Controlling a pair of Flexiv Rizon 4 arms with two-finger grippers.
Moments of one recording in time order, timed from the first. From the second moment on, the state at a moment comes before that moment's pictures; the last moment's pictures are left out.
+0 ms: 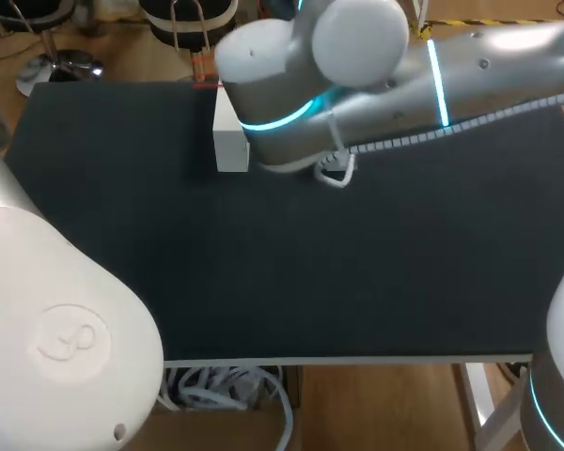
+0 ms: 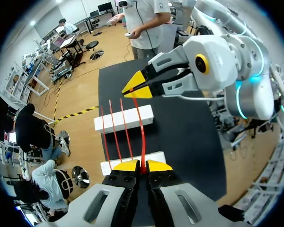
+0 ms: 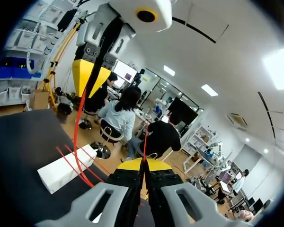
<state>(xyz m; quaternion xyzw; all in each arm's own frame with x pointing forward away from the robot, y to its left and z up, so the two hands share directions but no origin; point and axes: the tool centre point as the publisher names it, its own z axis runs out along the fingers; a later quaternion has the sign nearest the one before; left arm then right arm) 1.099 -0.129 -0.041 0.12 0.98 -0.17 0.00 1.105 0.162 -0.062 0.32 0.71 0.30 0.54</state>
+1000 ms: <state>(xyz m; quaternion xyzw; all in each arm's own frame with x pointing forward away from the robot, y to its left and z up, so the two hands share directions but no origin) 1.099 -0.129 -0.041 0.12 0.98 -0.17 0.00 1.102 0.185 -0.034 0.14 0.79 0.06 0.59</state>
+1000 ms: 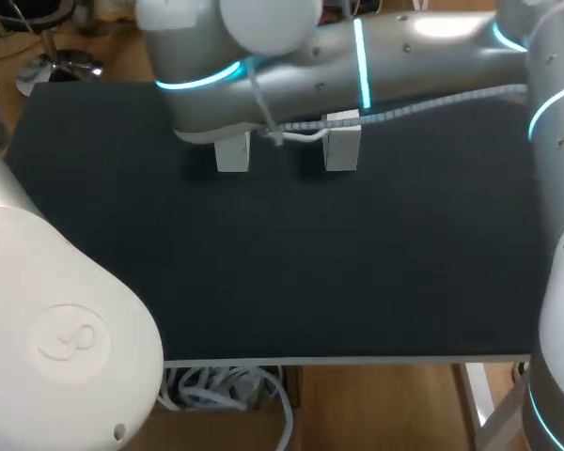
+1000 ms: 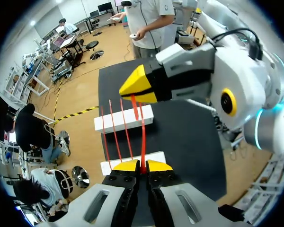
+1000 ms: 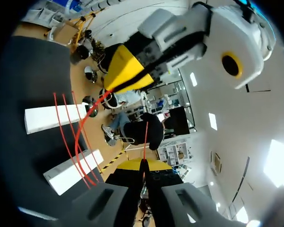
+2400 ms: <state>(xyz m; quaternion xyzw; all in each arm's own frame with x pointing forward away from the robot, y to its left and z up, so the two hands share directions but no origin) 1.099 -0.129 -0.041 0.12 0.98 -0.17 0.00 1.112 0.223 -0.034 0.11 0.81 -0.05 0.58</state>
